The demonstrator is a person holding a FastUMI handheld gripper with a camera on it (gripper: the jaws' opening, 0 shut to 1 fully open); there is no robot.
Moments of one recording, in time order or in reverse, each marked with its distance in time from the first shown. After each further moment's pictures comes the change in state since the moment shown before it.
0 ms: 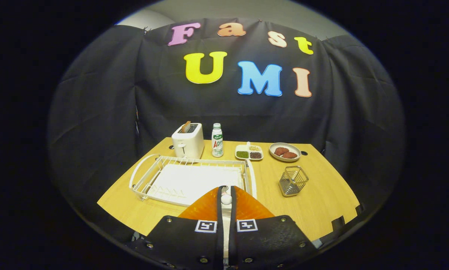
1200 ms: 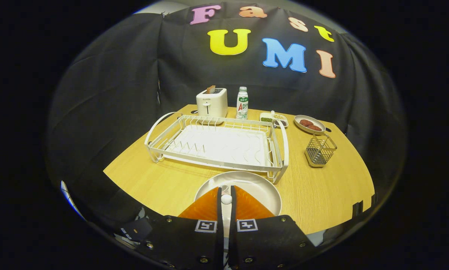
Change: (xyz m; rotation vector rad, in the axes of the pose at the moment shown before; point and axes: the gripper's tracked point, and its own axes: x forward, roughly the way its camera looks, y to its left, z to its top) arm 0.003 0.033 -0.105 -0.062 0.164 0.132
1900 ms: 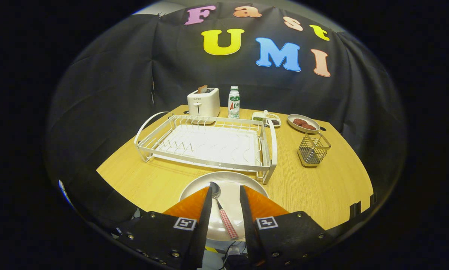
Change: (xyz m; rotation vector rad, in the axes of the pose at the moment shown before) arm 0.003 -0.034 -0.005 0.008 -0.011 -0.032
